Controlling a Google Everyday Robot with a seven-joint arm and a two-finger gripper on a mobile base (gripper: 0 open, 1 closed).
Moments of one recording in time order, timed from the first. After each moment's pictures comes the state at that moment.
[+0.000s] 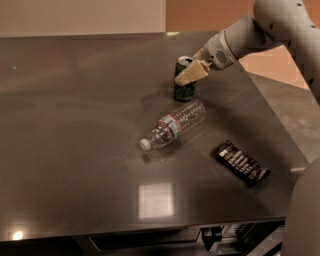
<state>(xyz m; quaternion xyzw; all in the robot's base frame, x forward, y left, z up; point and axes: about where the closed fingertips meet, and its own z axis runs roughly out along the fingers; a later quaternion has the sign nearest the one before) 0.687 -0.083 0.893 -0.52 0.75 0.24 0.34</state>
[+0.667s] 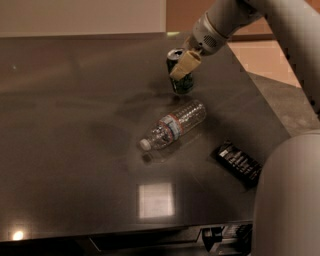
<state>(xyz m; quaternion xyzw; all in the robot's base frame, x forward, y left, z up) 0.680 -0.062 0.919 -0.61 0.73 0.15 0.27</state>
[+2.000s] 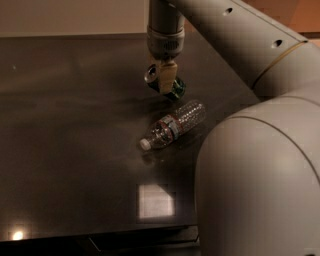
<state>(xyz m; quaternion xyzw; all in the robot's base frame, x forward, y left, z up) 0.649 -0.010 0.890 -0.81 0.58 -0.01 0.06</state>
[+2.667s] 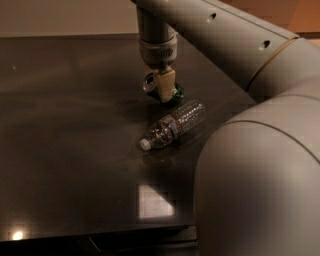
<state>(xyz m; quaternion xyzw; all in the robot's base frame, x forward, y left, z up) 0.634 -0.006 0.876 -0.85 0.53 -0.04 0.01</state>
